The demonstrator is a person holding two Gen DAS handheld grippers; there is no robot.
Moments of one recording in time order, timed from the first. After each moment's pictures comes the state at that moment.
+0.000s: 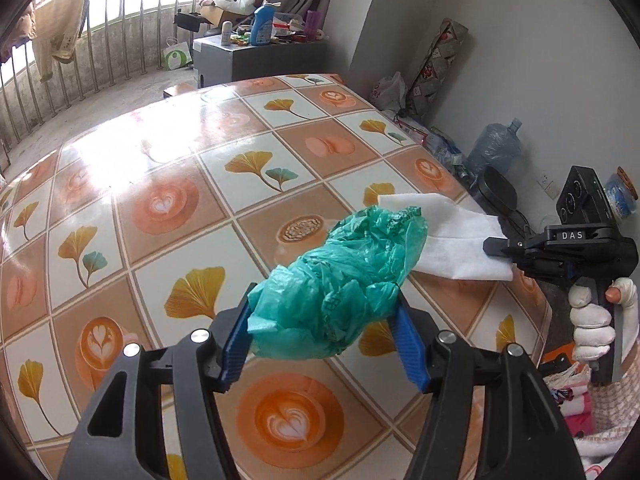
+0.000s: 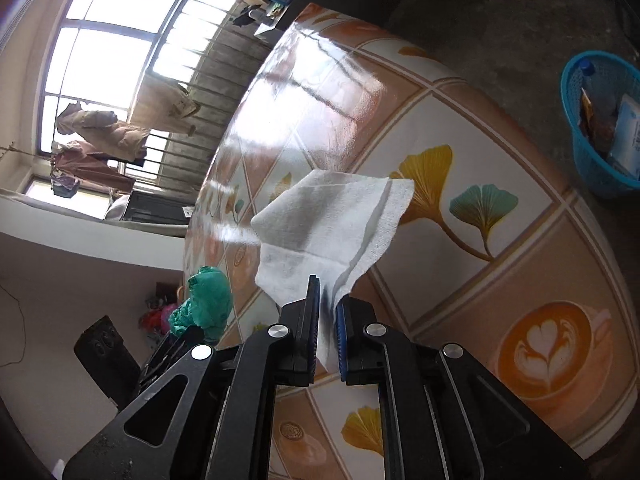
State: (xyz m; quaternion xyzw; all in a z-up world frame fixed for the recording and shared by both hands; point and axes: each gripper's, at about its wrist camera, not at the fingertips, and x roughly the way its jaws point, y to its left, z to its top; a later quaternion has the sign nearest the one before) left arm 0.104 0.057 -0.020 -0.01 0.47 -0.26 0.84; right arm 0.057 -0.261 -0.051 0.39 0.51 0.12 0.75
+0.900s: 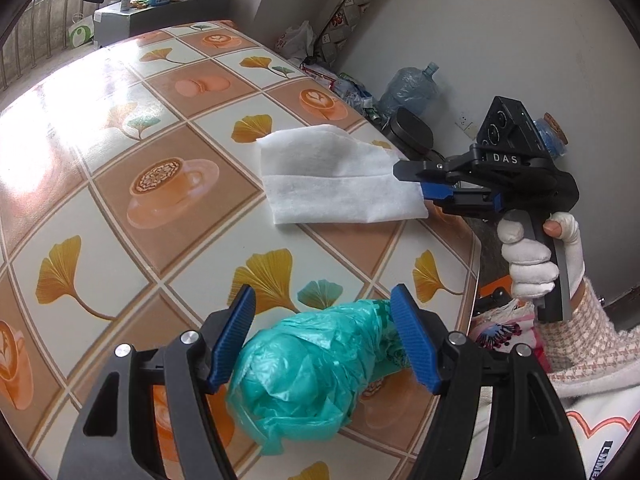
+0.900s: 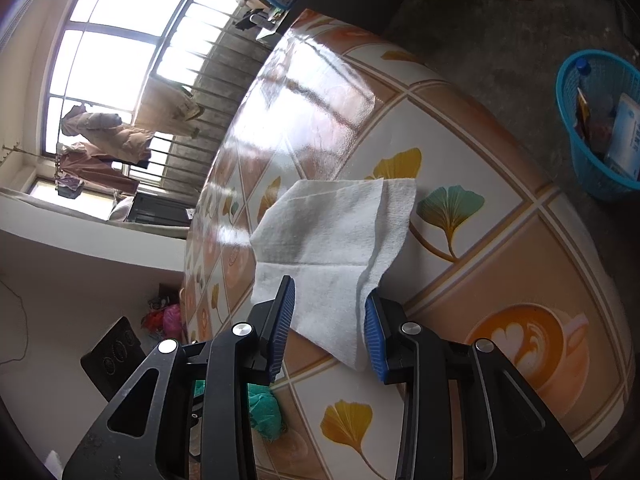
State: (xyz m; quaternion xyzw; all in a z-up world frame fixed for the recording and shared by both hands) left arm 0.079 0.016 -0.042 0.01 0.52 -0.41 0.75; right arm 0.048 -0.279 -0.056 0.41 0.50 0.13 0.75
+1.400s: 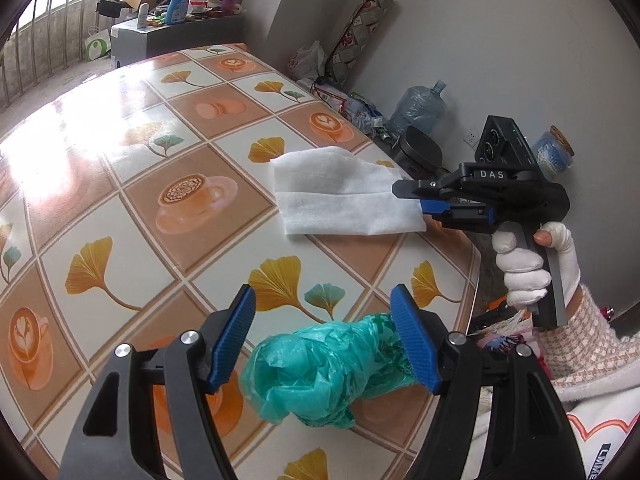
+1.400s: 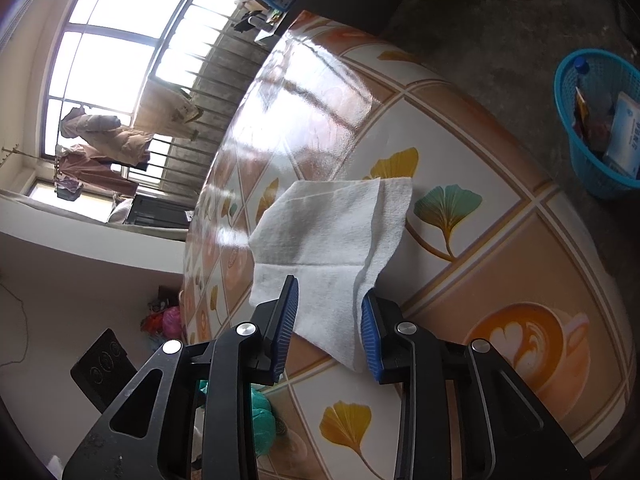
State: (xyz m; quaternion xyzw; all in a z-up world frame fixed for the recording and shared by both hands) left arm 0.068 0.035 -0.020 -0.01 0.48 -0.38 0.79; right arm 0.048 -0.279 -0.055 0.41 0.50 0.12 0.75
